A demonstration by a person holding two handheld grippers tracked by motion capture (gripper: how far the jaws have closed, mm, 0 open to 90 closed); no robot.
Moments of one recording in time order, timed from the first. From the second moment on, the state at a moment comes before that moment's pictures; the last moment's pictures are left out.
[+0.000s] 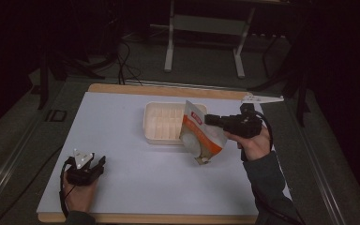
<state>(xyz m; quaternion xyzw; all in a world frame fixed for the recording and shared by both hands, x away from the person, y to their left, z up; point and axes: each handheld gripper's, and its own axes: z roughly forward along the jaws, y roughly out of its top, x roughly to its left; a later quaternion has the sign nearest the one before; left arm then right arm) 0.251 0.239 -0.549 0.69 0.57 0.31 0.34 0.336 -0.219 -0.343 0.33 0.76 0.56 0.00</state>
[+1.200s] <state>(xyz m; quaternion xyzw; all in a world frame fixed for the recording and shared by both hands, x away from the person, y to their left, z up) 0.251 0.239 -0.549 0.69 0.57 0.30 0.34 0.389 -0.210 -0.332 0.47 0.68 0.55 0.12</state>
